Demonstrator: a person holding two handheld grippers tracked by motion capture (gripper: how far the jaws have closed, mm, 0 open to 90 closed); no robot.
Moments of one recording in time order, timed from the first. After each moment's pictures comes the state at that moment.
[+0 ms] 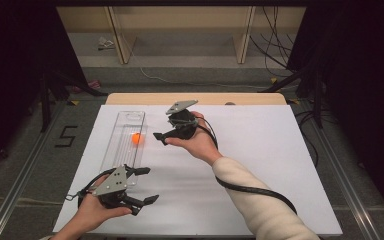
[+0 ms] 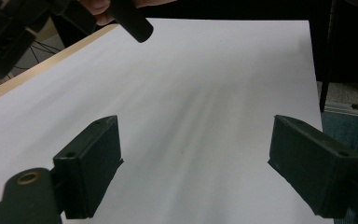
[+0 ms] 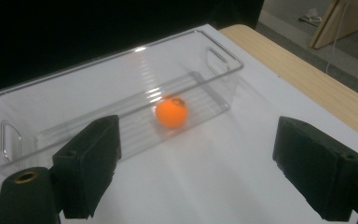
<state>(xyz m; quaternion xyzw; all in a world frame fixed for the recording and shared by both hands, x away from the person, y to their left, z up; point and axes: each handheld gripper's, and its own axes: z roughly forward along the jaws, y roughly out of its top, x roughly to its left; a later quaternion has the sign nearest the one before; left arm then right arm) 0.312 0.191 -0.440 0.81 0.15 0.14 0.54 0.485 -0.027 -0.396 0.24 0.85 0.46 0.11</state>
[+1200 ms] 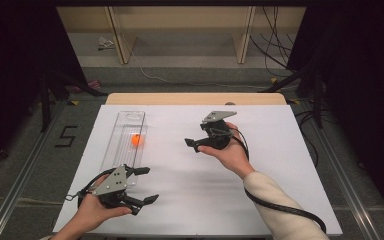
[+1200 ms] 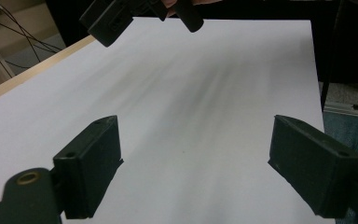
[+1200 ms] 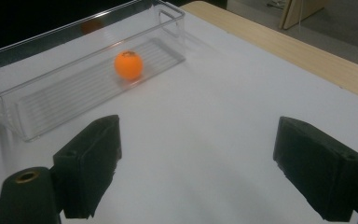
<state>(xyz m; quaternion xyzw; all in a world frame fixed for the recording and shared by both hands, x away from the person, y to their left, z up) 0.313 0.191 -0.441 0.81 0.15 0.14 0.54 0.464 -0.118 -0.415 0.30 0.83 0.46 0.12</state>
